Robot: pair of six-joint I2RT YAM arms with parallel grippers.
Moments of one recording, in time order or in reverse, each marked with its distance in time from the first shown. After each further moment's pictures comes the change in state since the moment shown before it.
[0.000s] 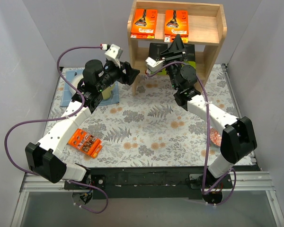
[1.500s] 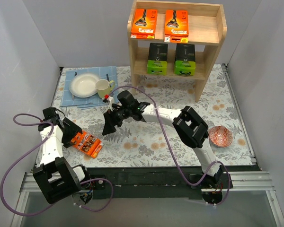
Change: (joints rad) left arm 0.890 -0.242 -0.576 -0.869 -0.175 -0.434; right arm 0.372 0.523 0.272 -0.750 -1.072 2.126
